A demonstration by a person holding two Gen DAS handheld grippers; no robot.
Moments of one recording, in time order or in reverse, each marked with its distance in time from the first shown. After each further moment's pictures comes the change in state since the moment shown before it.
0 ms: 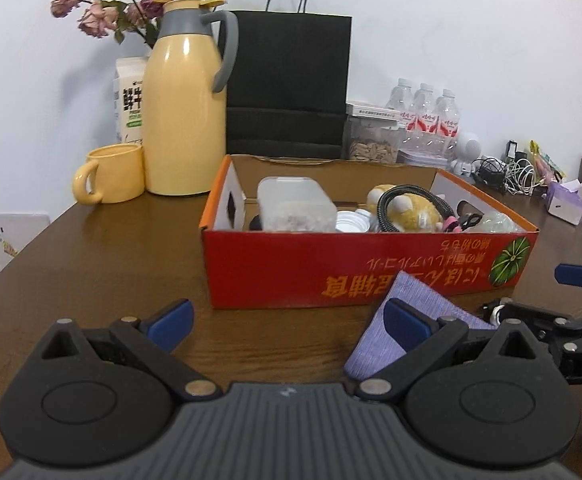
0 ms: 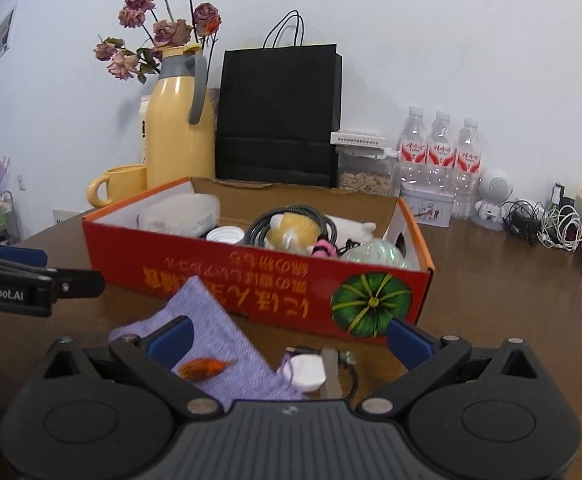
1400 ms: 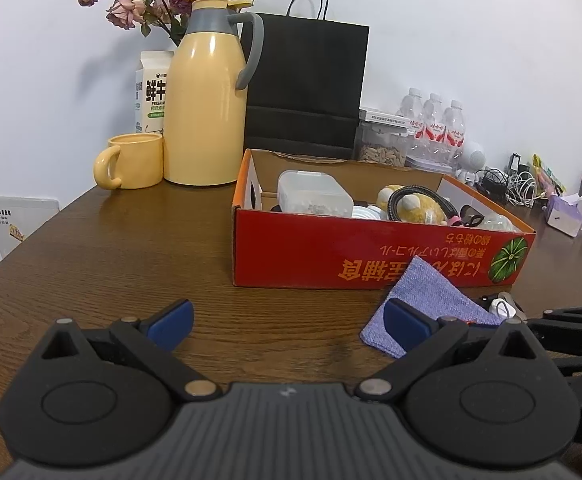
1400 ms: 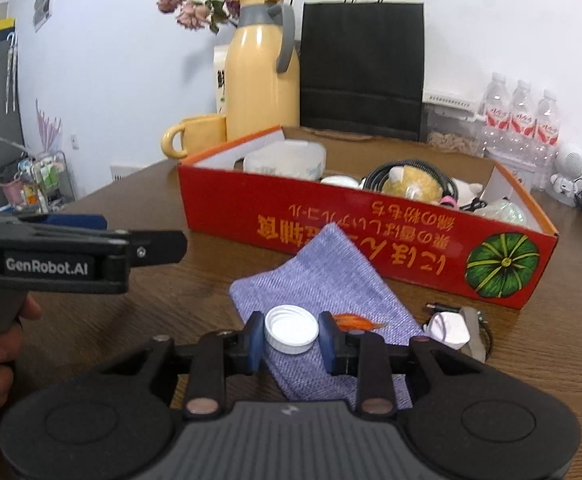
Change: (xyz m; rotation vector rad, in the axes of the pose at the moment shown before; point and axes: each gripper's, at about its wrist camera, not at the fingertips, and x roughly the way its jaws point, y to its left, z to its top) left arm -0.020 0.017 -0.014 -0.053 -0.013 -0.002; right arm 0.009 0.063 -0.006 -0.038 0.127 0.170
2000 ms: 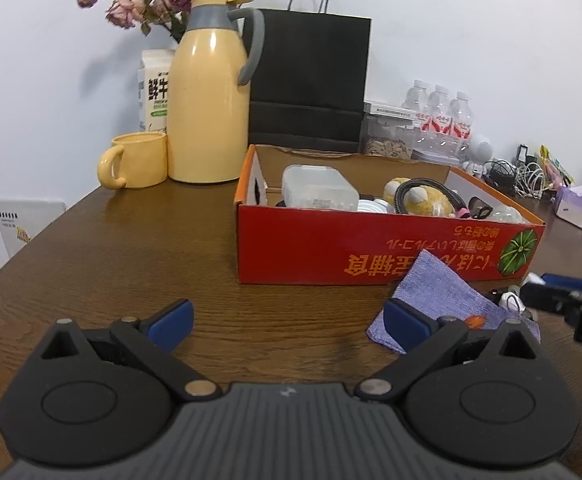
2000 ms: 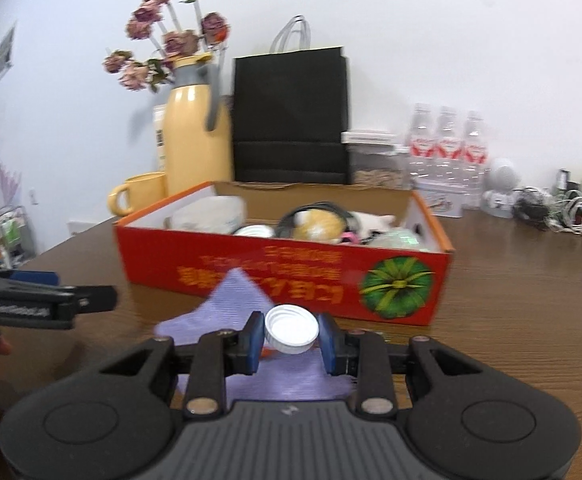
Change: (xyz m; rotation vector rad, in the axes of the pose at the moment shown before) left arm 0.004 -0.006 0.000 0.032 0.011 0.032; right arm -0.033 -0.049 -0.005 0.090 -0.145 -0.144
